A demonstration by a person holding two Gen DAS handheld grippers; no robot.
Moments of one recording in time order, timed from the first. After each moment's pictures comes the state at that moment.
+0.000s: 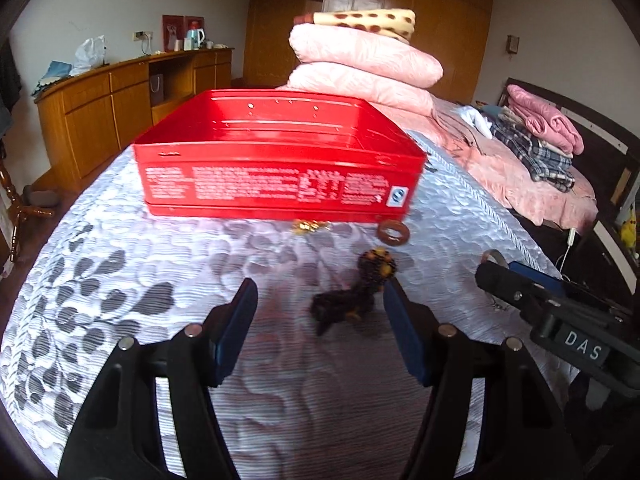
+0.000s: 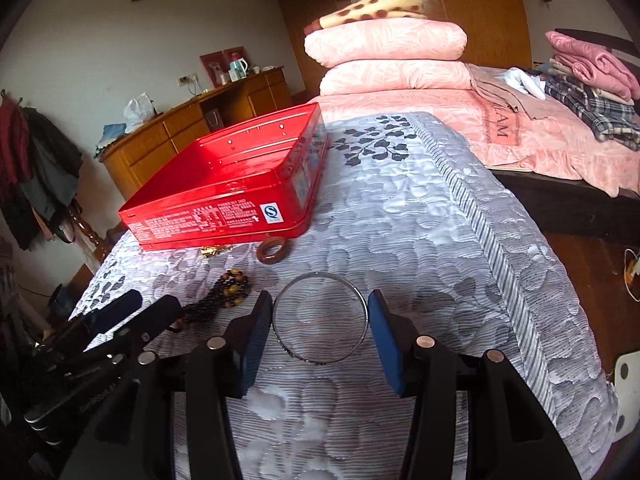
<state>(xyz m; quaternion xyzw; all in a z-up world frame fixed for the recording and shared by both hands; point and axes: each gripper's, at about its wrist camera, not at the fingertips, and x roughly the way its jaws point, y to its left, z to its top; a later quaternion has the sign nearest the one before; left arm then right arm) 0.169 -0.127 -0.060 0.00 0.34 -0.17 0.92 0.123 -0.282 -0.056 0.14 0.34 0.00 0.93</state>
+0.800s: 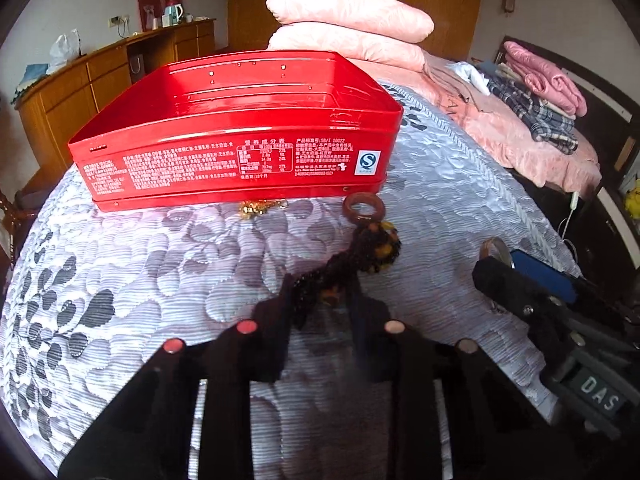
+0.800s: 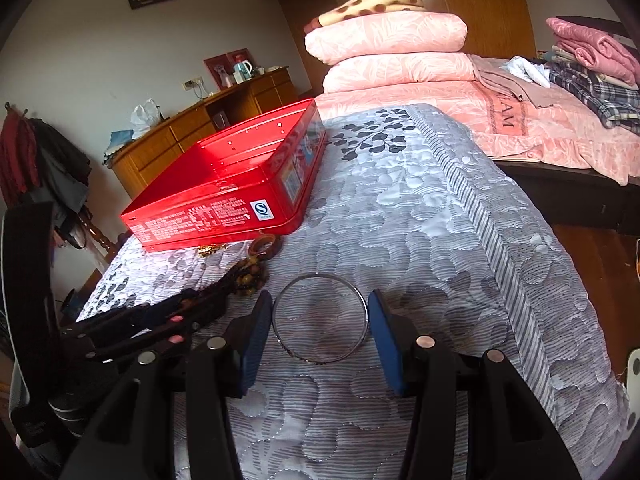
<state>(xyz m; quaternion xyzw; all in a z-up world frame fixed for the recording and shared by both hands) 0.192 -0.169 -0.073 0.04 0.40 -0.18 0.90 0.122 -0.296 -0.063 0.16 0.33 0.02 0.93</state>
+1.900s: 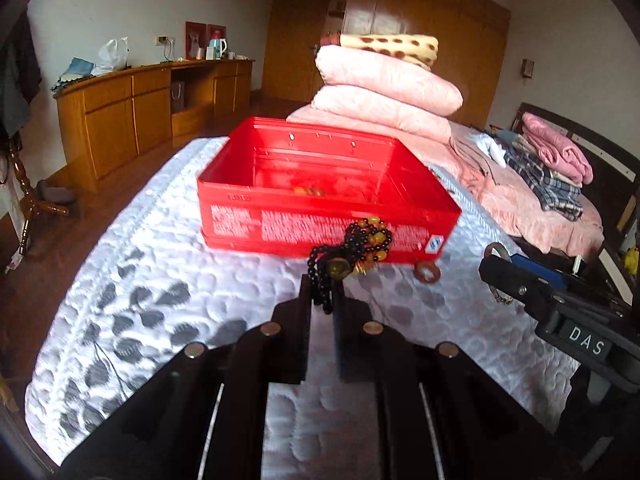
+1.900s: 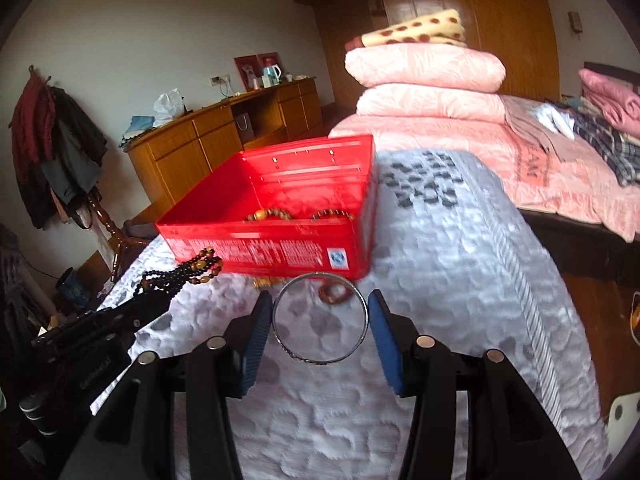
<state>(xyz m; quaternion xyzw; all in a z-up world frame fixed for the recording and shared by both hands) 0.180 -0.075 -0.021 -0.03 0.31 -0.14 0.94 0.145 -0.244 -0.016 0.10 0.31 0.04 0.95</state>
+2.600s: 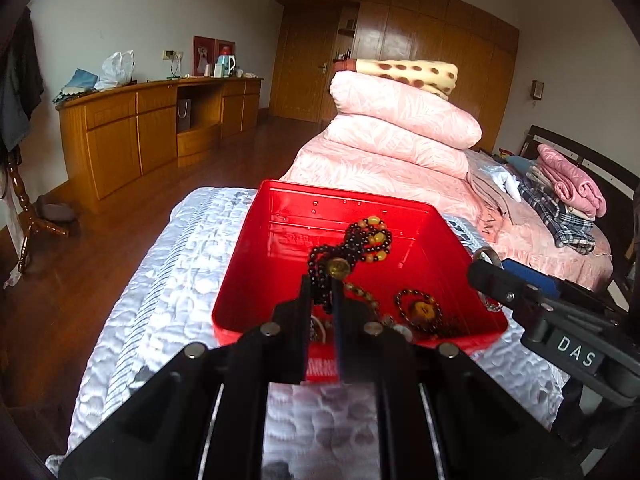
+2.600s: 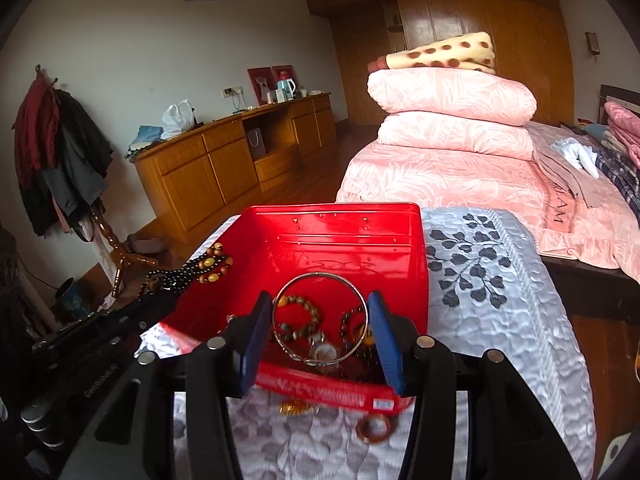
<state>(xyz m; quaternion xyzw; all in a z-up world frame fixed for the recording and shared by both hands) 0.276 -0.065 0.014 -0.04 0.29 -0.13 0.95 0.247 -0.223 0.024 0.09 0.28 0.05 0.95</state>
